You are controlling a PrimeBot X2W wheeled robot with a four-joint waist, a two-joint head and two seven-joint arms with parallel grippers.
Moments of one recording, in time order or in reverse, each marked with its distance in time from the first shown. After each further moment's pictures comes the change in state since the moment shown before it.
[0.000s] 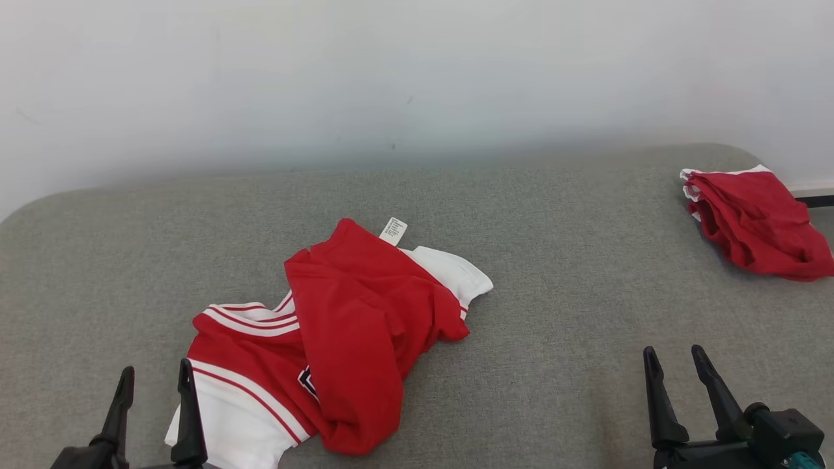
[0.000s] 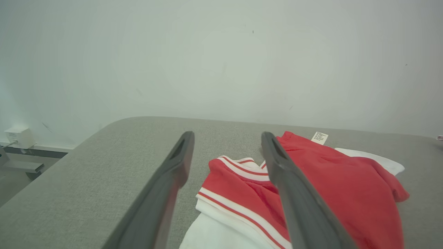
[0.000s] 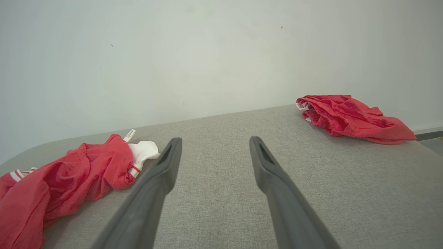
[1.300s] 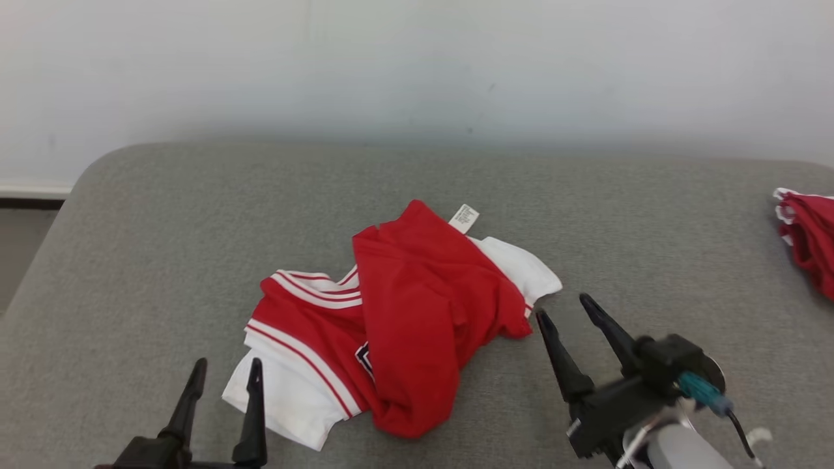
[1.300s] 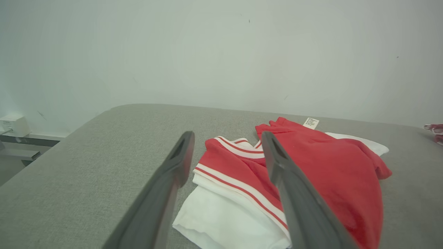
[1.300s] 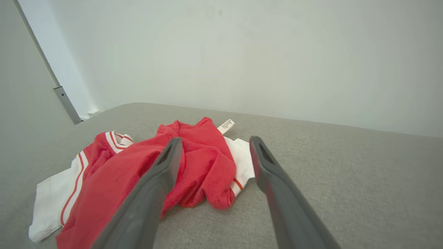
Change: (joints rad) left arm 0.009 -0.090 -0.039 -0.018 0.092 -0.122 0.000; right arm -0.293 -0.060 0.346 0.210 0.053 0.000 0.000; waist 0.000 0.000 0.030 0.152
